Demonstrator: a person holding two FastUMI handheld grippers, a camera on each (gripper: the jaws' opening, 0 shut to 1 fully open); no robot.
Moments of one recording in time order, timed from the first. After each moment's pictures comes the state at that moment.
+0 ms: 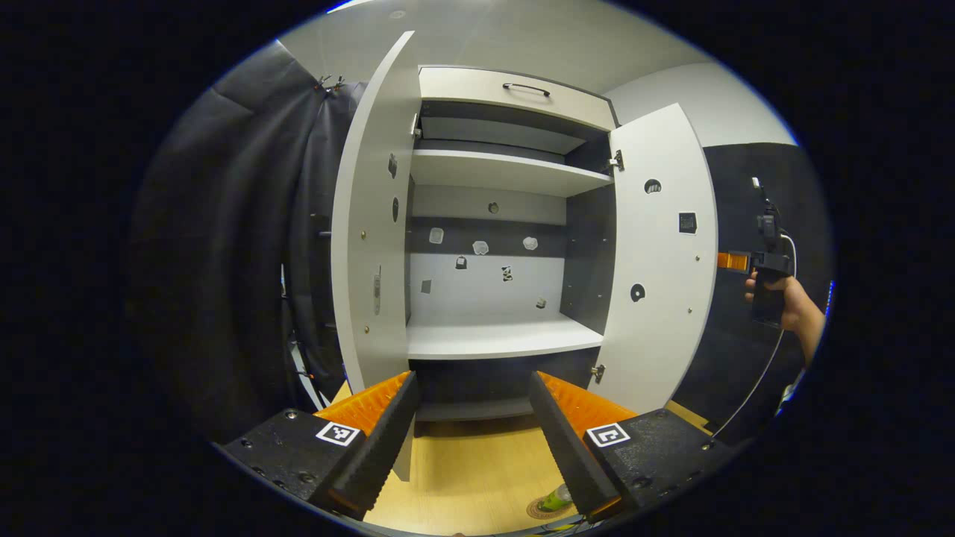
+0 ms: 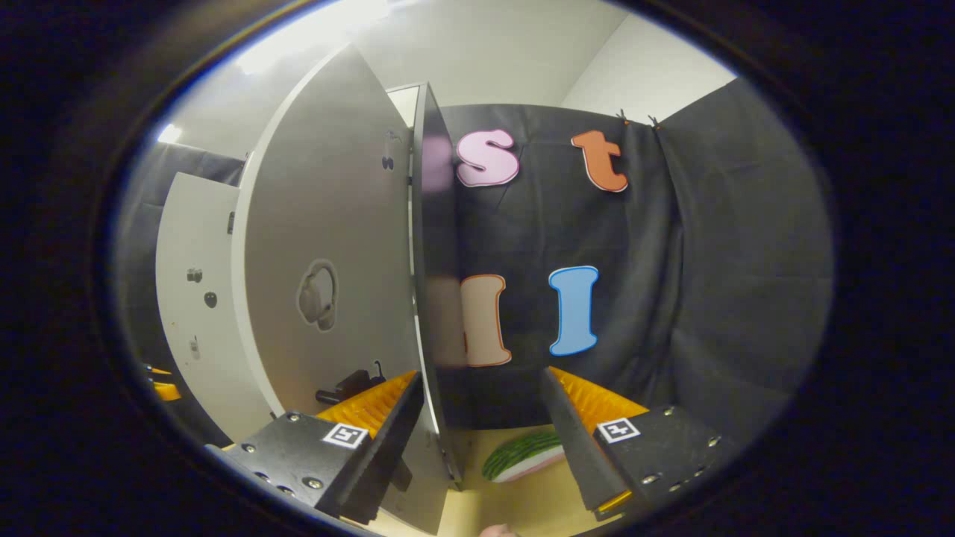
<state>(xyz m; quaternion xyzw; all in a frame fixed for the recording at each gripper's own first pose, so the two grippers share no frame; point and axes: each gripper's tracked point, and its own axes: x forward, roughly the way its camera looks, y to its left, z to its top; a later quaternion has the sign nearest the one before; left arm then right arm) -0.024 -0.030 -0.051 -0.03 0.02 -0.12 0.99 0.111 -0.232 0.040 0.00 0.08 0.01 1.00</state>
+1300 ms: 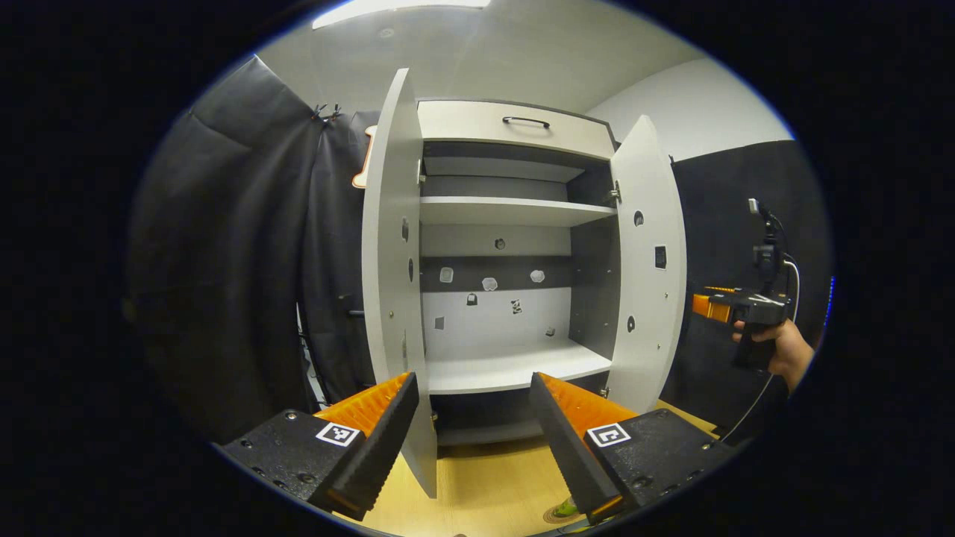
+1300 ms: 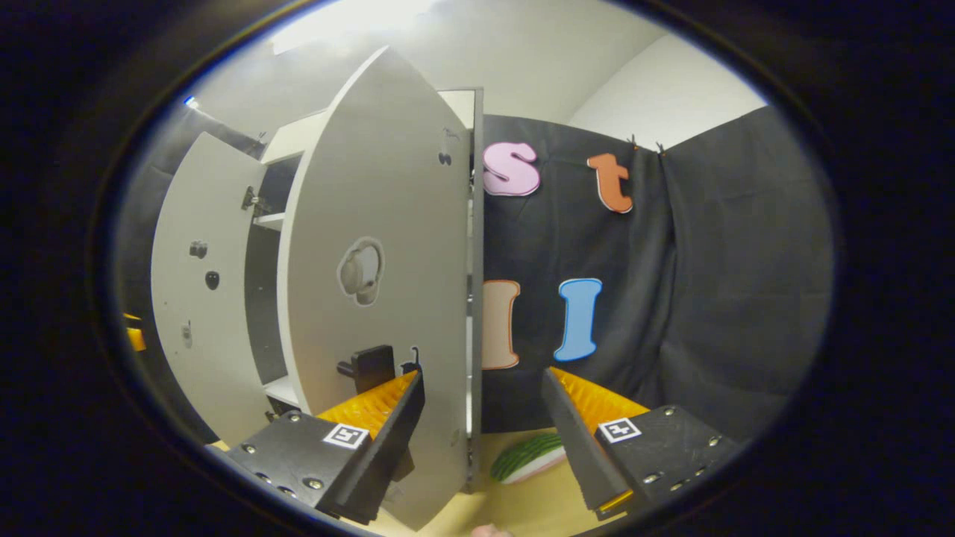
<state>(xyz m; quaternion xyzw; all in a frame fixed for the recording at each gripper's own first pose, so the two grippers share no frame) -0.034 -0.002 0.018 -0.01 -0.03 -0.10 0.99 0.090 -0.137 0.021 -0.04 0.05 -0.02 1.00</state>
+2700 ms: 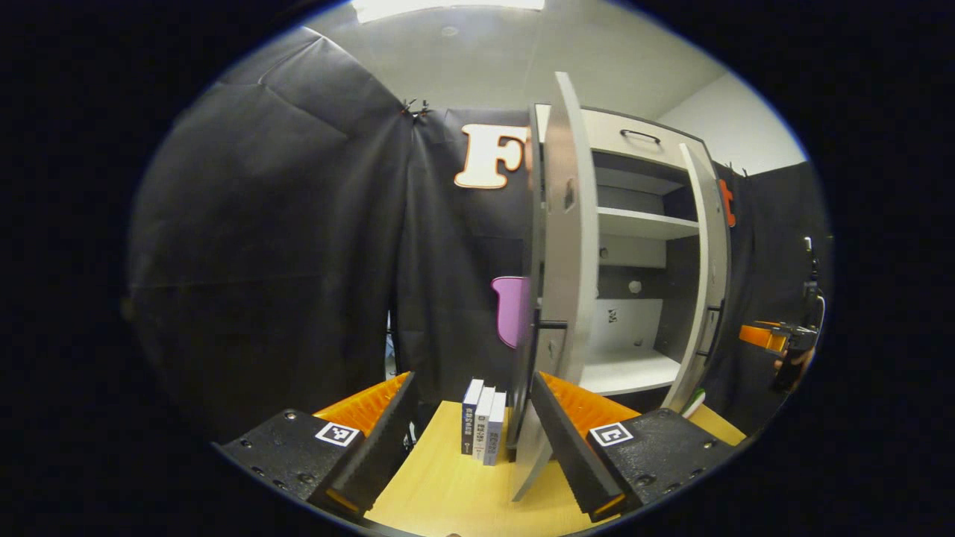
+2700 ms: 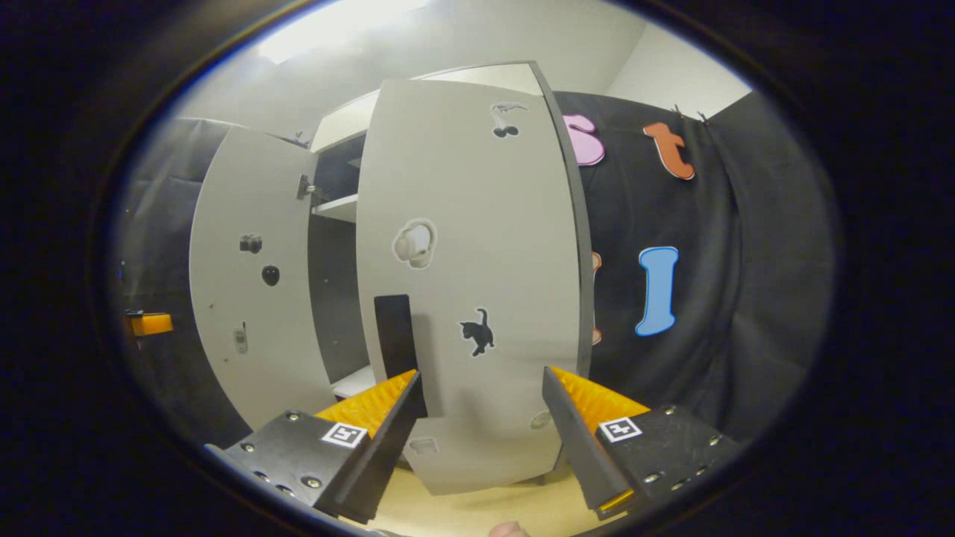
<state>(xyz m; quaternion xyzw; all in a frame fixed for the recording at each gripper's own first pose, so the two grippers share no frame) -0.015 0.175 0.019 -0.04 -0.02 0.04 1.00 0.096 -0.043 -0.015 0.00 0.09 0.08 0.99</state>
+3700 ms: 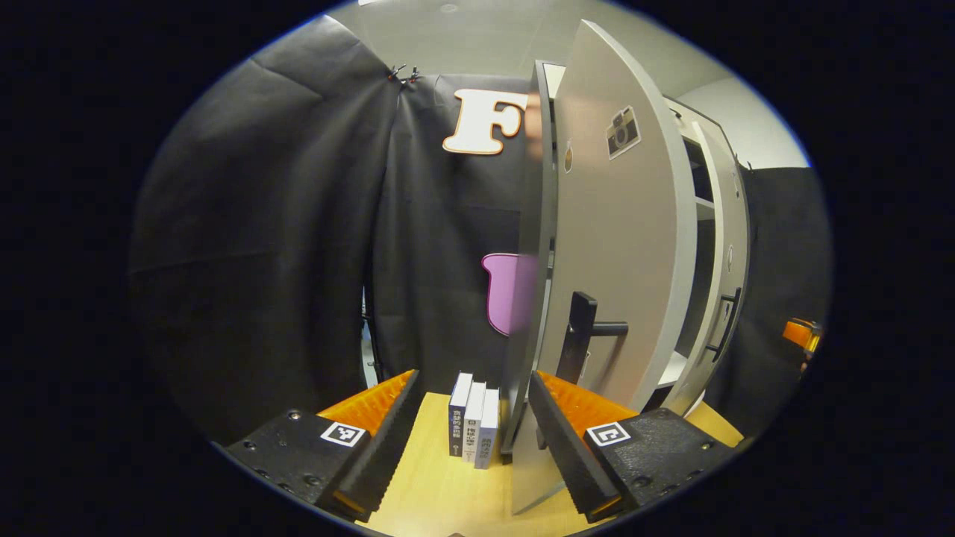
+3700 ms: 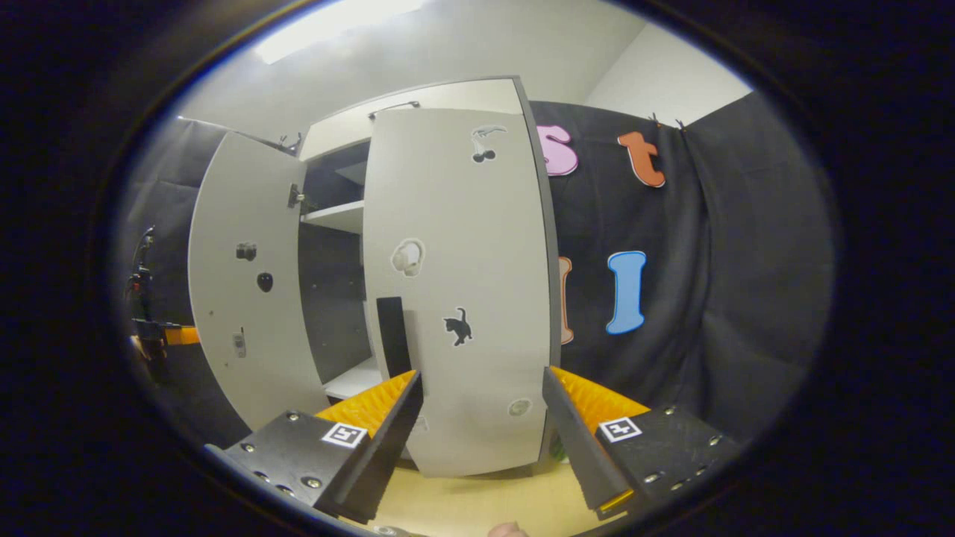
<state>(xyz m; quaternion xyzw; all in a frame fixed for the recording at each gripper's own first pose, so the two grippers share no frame) 0.070 0.165 0.005 -0.04 0.01 0.00 1.00 0.057 -0.044 0.009 0.00 0.08 0.02 1.00</state>
